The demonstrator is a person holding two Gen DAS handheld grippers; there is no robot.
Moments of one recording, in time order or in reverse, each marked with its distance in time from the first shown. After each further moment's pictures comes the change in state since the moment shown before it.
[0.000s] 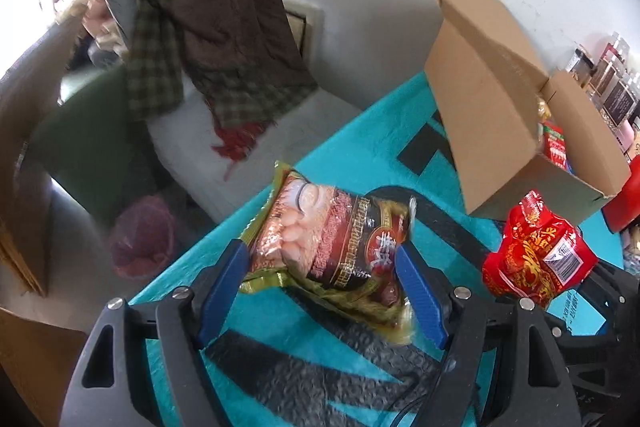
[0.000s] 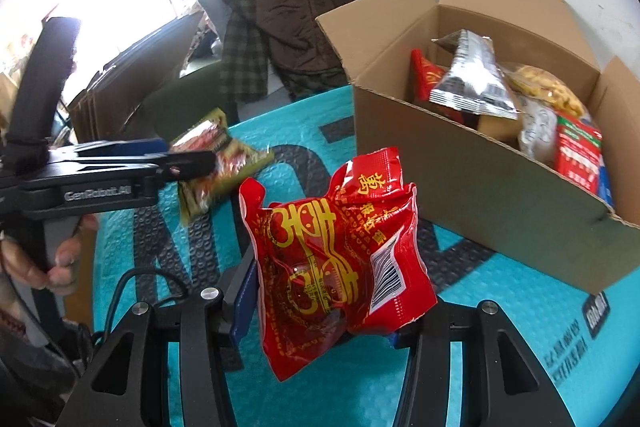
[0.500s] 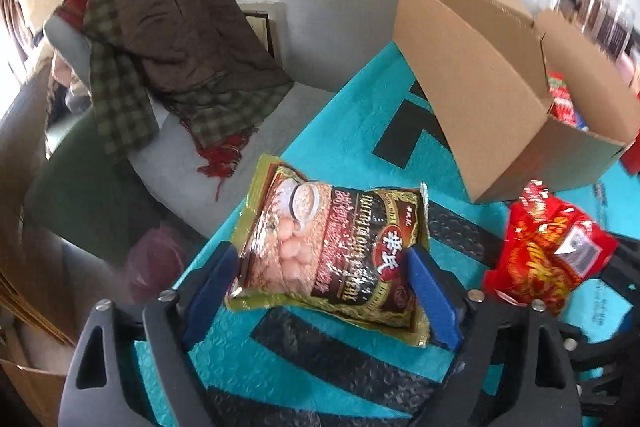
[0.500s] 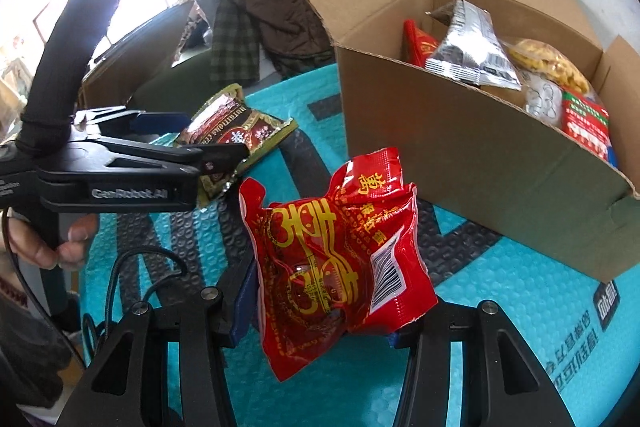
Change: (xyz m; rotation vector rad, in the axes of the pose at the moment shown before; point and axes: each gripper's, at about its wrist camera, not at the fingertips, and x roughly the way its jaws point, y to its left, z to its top) left arm 0.026 -0.039 0.010 0.229 0.022 0.058; right arm 0.020 -0.007 0.002 0.025 0.050 -0.015
